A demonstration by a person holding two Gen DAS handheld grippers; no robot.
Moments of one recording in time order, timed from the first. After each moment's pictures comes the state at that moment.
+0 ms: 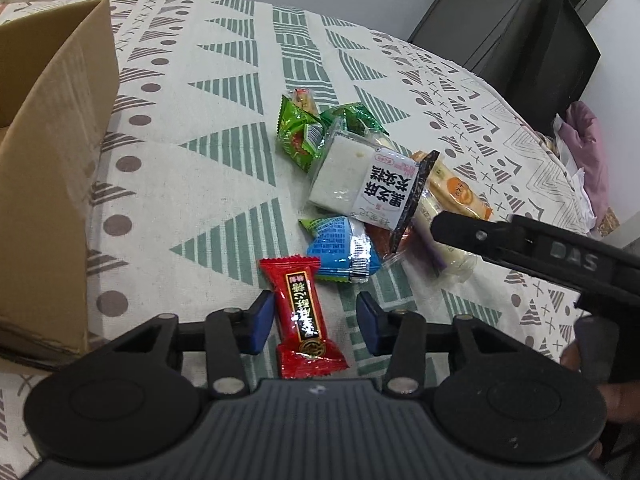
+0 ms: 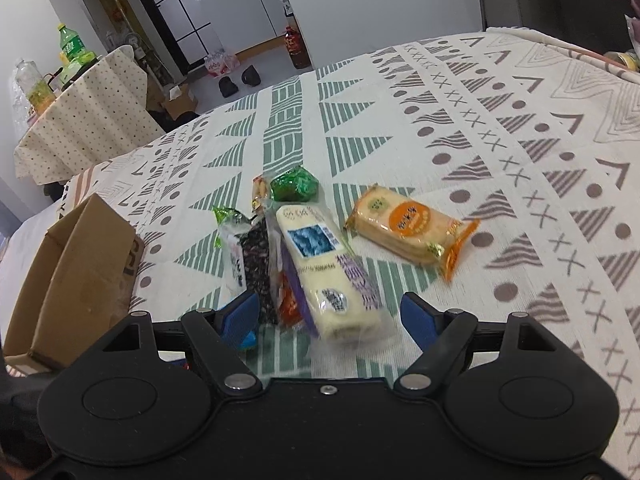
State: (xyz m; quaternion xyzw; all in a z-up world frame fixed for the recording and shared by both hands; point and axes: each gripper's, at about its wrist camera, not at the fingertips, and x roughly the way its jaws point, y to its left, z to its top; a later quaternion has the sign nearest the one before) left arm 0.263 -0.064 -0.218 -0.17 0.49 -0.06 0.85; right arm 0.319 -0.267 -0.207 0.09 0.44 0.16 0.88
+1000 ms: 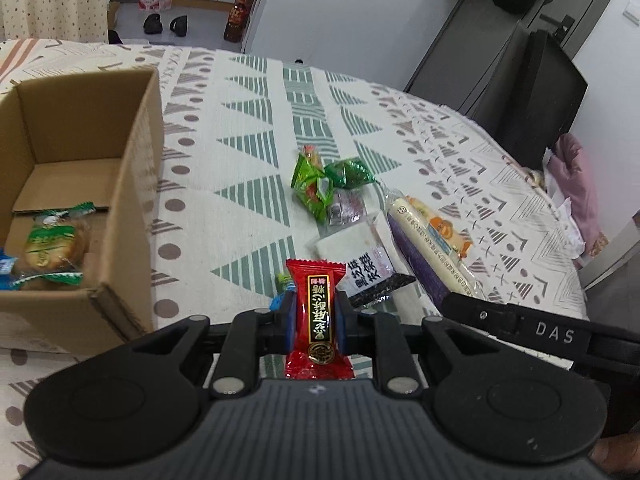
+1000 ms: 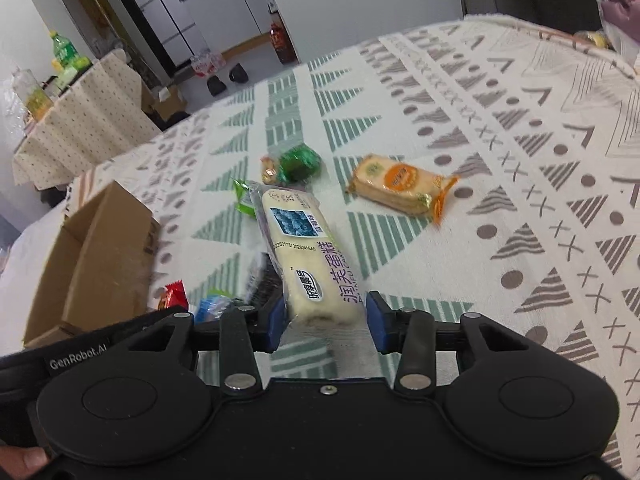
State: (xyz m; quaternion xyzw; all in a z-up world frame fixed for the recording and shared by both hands) left arm 0.223 -0.048 -0.166 -0.17 0.43 -0.04 0.89; right arm 0.267 -0.270 -0.181 0.11 0.45 0.14 0.87
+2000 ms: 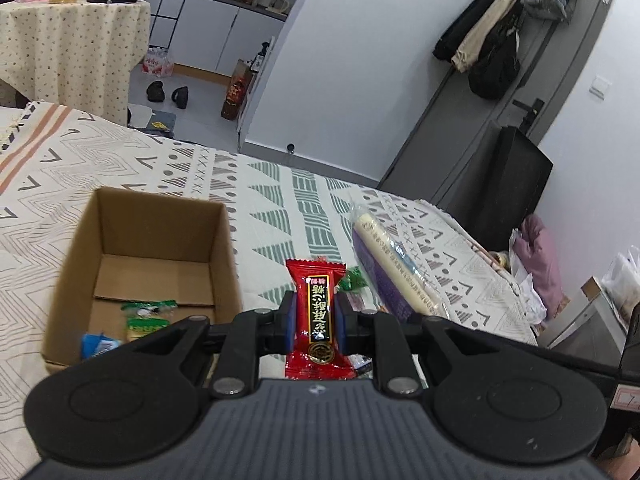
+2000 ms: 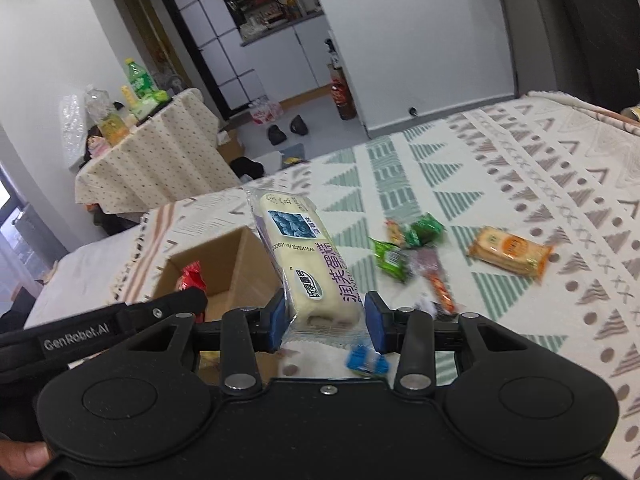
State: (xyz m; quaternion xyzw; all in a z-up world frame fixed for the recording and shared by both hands) left arm 0.172 0.036 -0.083 -0.20 0.32 -0.05 0.93; right arm 0.224 -0.186 -0.105 0.12 0.36 0.20 0.90
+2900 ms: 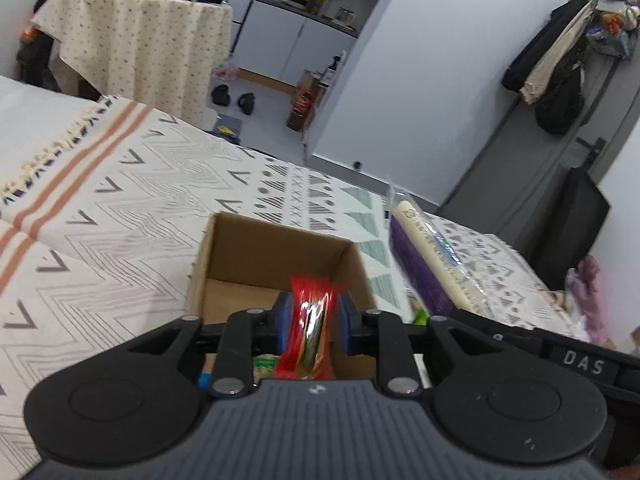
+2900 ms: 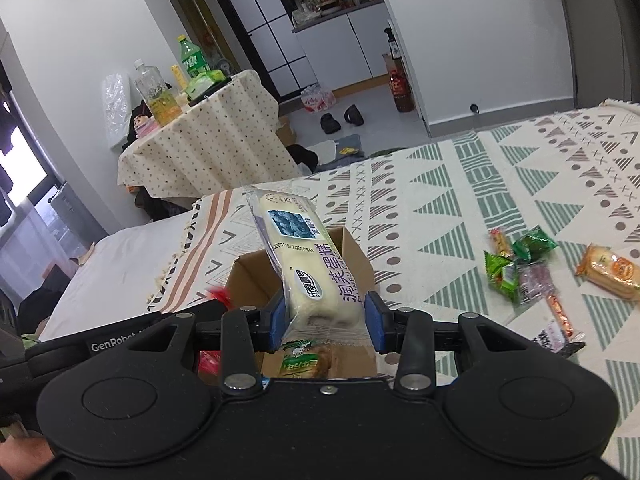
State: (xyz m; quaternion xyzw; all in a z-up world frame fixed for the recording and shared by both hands) left arm 0.183 0.129 -0.096 -0.22 0.32 0.04 0.92; right arm 0.248 -0.098 -0.103 0.11 0.36 0.27 0.89
